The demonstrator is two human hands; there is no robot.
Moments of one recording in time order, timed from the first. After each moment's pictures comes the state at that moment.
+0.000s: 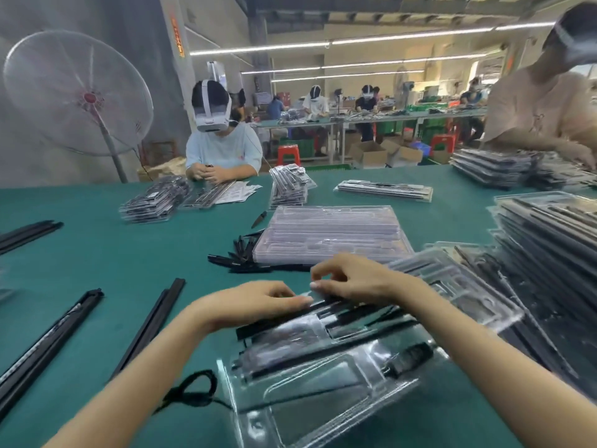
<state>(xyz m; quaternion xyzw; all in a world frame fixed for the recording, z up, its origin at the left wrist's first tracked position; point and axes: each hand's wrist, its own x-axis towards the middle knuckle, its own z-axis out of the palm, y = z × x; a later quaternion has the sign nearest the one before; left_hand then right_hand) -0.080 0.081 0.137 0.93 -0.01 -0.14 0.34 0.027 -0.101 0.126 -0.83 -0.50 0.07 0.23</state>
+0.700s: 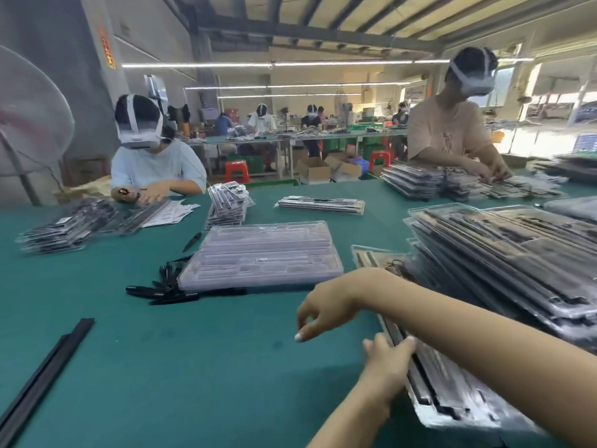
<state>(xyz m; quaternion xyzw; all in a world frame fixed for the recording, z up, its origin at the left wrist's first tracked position) -0.018 -0.185 0.041 0.78 0.05 -0.12 0.61 0.045 -0.163 0.145 -0.87 -0.42 0.25 -0.11</state>
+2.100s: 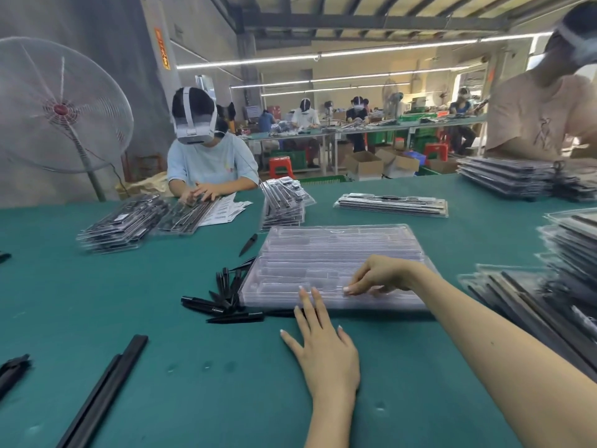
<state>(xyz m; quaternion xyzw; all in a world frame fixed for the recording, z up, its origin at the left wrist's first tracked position) 0.089 0.016 -0.017 0.94 0.21 0.16 0.21 0.226 -0.078 0.075 -0.88 -0.18 0.27 0.34</state>
